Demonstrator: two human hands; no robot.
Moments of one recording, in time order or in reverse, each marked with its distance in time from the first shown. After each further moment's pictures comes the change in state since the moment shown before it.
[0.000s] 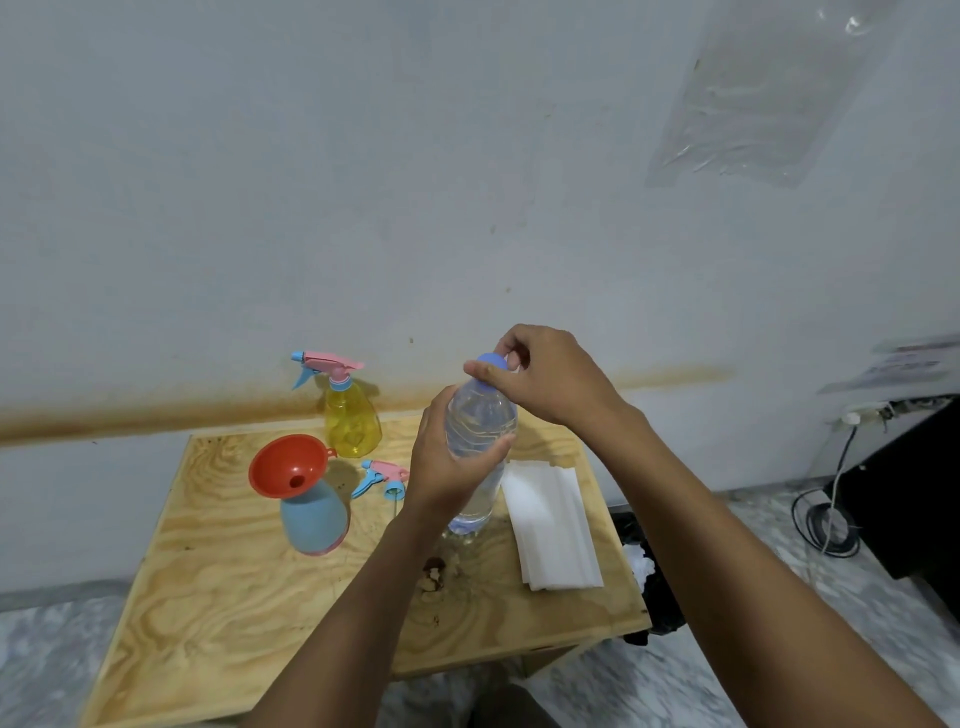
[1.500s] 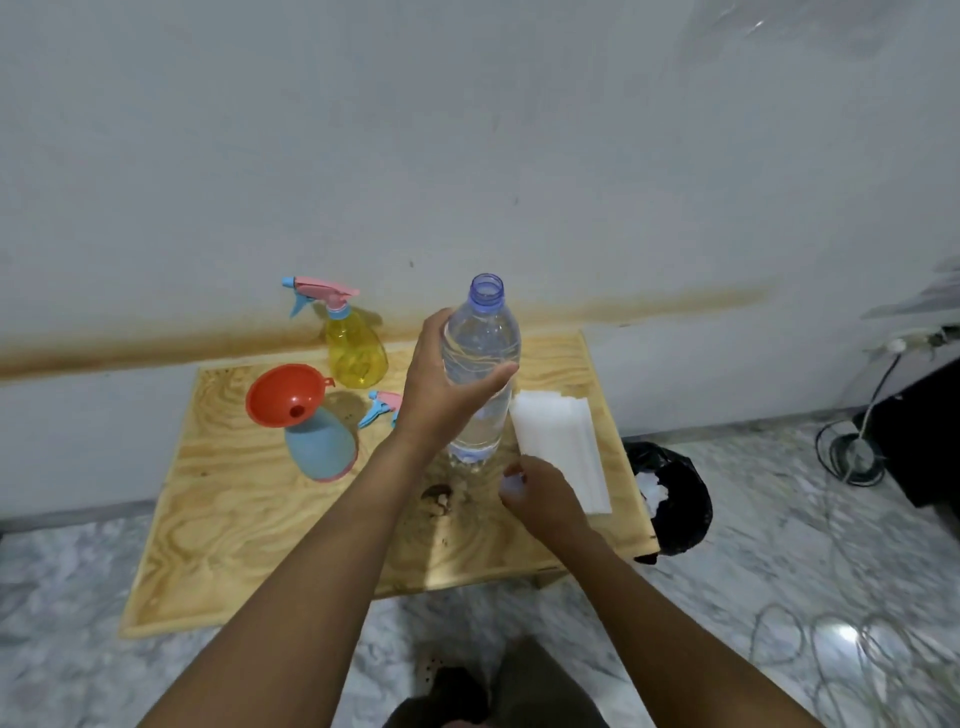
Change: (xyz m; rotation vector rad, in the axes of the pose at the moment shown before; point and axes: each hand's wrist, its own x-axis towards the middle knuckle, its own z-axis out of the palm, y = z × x) left_hand 0.003 0.003 -0.006 0.051 -0.032 -0.038; right_hand -0.123 0.138 0.197 0.209 -0.165 0.321
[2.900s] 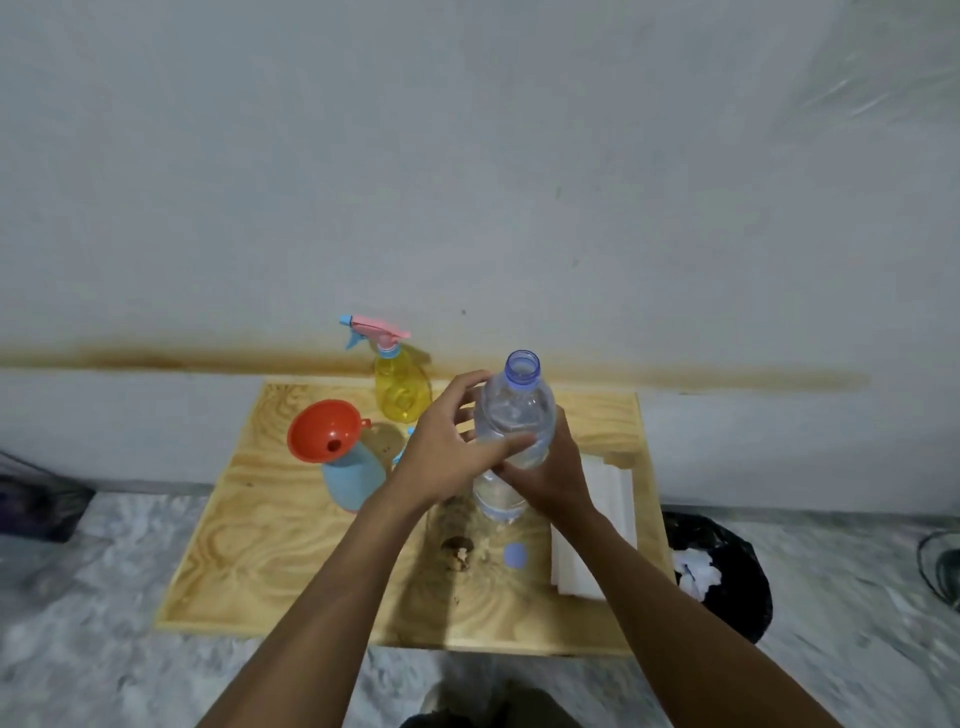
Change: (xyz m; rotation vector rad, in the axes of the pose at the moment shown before) left_hand 0.006 0.020 -0.018 -0.028 -0.037 -0.207; right_hand 0.076 -0.077 -0.047 0.449 0.042 -0.364
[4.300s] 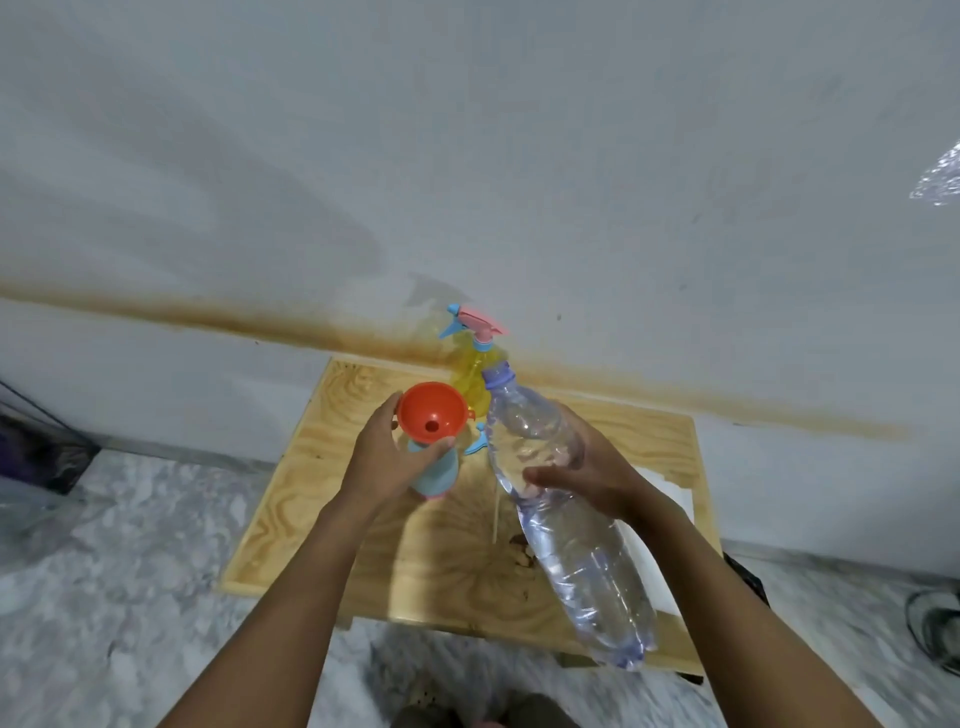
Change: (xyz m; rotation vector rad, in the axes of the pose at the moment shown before) left_hand -0.025 -0.115 -0.164 0.243 0.260 -0.192; right_hand -0.002 -0.088 0.047 -0.090 -0.503 0.081
